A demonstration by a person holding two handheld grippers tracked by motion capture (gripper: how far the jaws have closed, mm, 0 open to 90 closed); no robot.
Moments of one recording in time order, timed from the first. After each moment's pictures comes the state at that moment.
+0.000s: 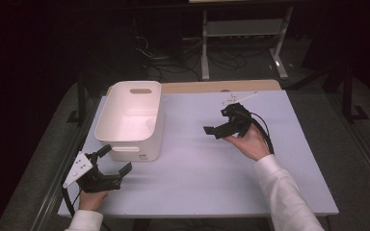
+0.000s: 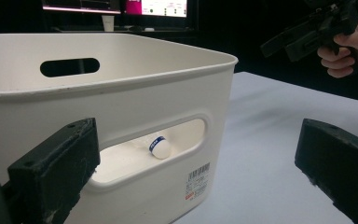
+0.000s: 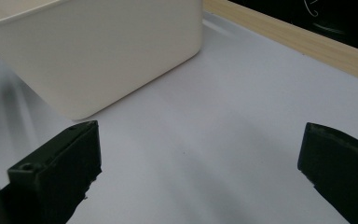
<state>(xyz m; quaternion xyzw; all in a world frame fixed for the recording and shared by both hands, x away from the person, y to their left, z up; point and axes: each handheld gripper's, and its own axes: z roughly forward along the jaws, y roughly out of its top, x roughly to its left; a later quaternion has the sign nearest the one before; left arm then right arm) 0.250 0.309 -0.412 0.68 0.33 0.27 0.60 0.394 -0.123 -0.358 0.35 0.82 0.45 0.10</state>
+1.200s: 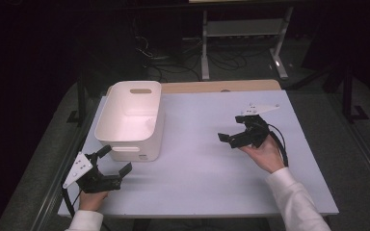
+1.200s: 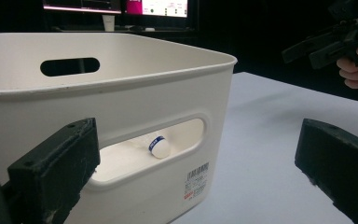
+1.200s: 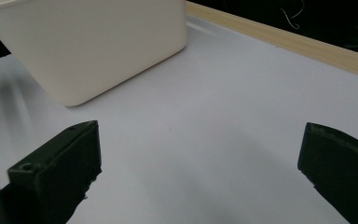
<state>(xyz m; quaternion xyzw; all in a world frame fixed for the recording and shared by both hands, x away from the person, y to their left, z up) 0.248 0.307 -0.412 0.67 0.34 0.27 0.60 0.367 -0.165 -0.375 0.35 0.79 0.48 0.12</state>
